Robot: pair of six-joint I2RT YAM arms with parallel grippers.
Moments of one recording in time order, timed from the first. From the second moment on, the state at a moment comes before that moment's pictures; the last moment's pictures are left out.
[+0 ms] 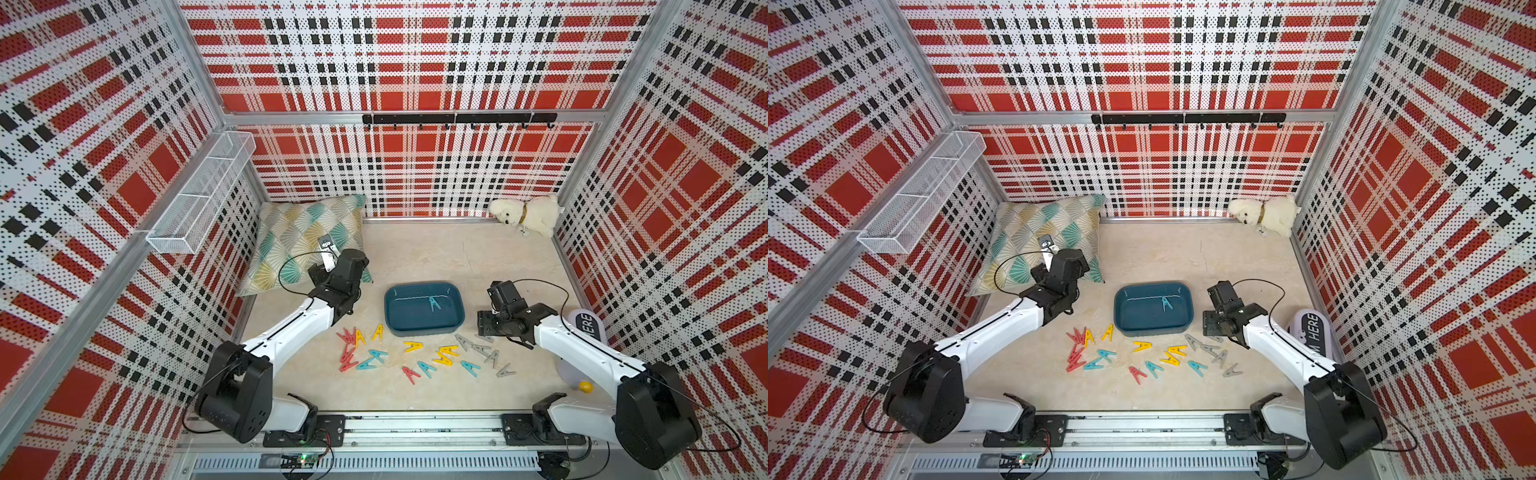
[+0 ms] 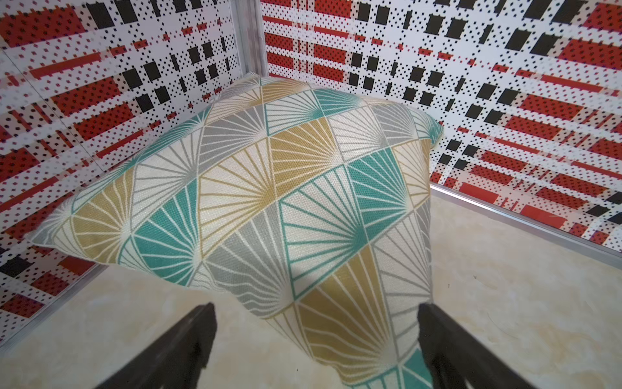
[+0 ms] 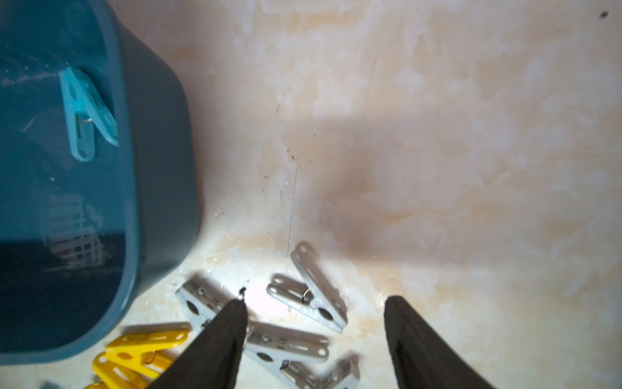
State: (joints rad) left arm -0.43 1.40 0.91 -0.05 -0.82 -0.50; right arm 0.42 1.25 0.70 -0.59 0.11 0.41
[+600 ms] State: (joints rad) left arm -0.42 1.40 0.91 -0.02 -0.79 -0.51; right arm 0.47 1.30 0.65 -0.58 0.10 0.48
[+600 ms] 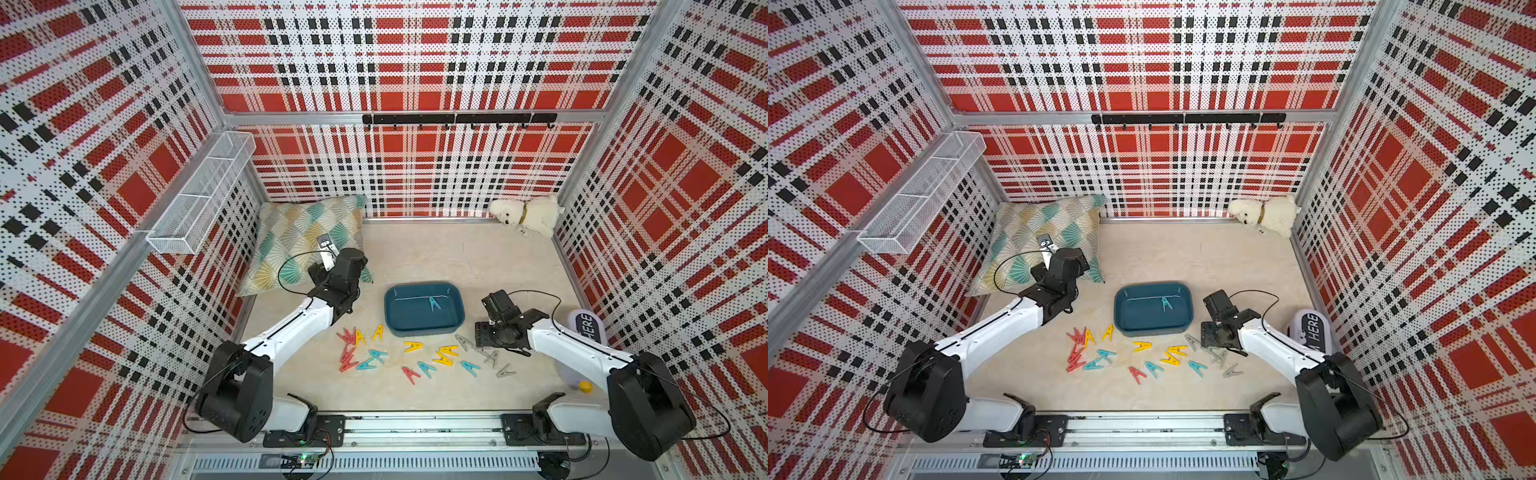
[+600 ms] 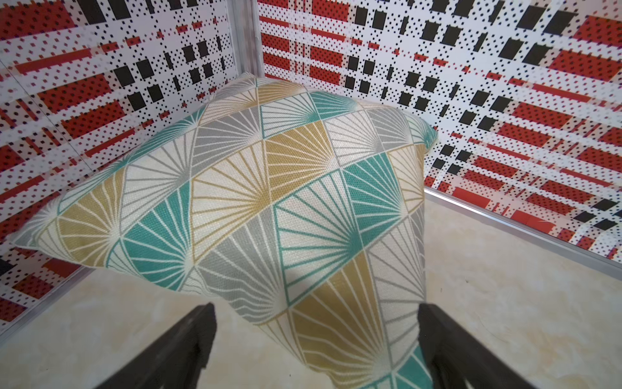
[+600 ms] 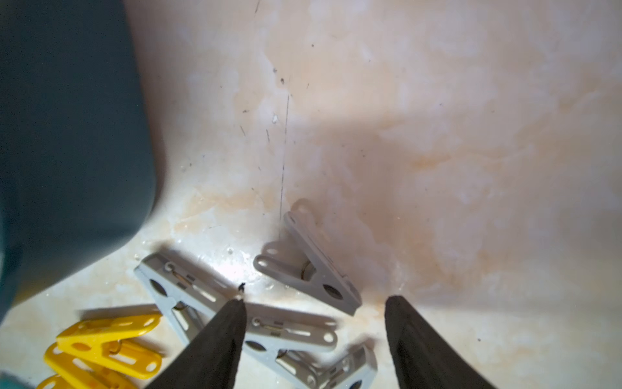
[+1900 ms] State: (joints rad) left arm -0.39 1.38 0.91 -0.01 -0.76 -0.51; right arm 0.46 1.45 0.74 -0.53 0.13 0.45
